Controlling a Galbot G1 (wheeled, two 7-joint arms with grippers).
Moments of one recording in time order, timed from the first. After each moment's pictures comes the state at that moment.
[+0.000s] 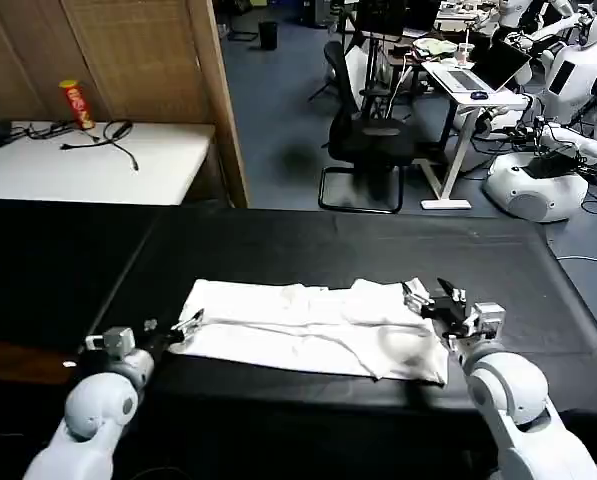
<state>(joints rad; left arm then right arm) 1.26 -1.14 -0.54 -1.80 -0.59 0.51 -0.02 -1.20 1.10 0.50 2.00 0.56 -0.54 0.14</state>
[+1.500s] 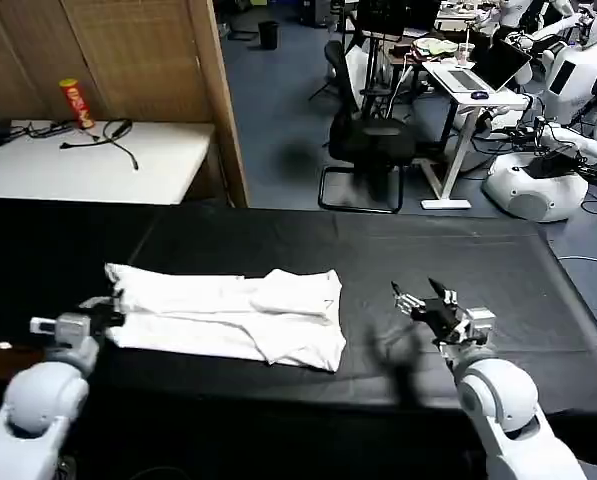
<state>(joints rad) 1.30 -0.99 -0.59 -1.98 -0.42 0.50 -0.11 -1.23 1.15 0.51 2.02 0.49 -0.51 0.11</state>
